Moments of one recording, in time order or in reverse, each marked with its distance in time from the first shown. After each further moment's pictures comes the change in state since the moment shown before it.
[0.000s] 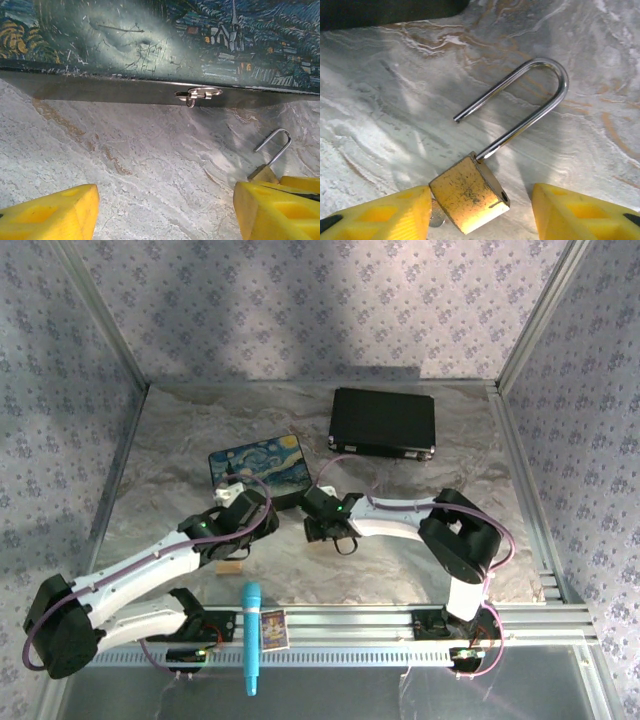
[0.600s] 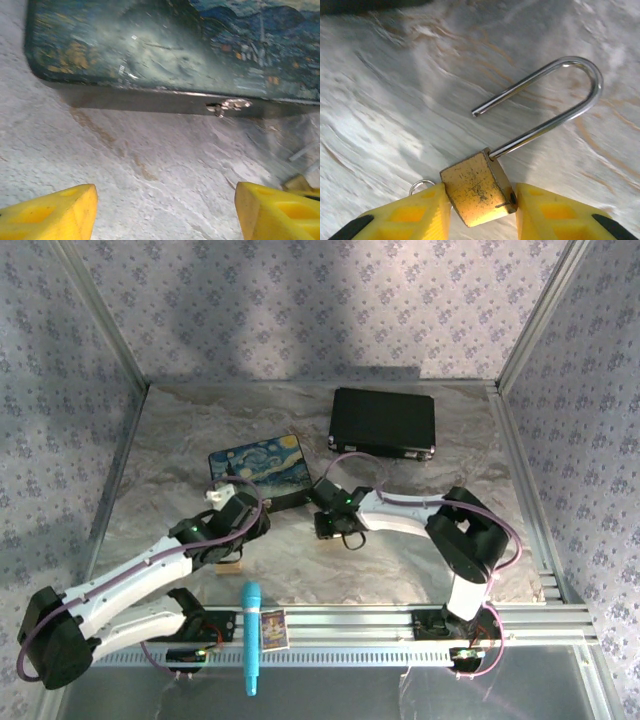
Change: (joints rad) left arm 0.041 -0.071 -0.023 -0.056 -0.050 0.027; right arm -0.079 -0.044 -0.032 -0.042 -0.112 -0.096
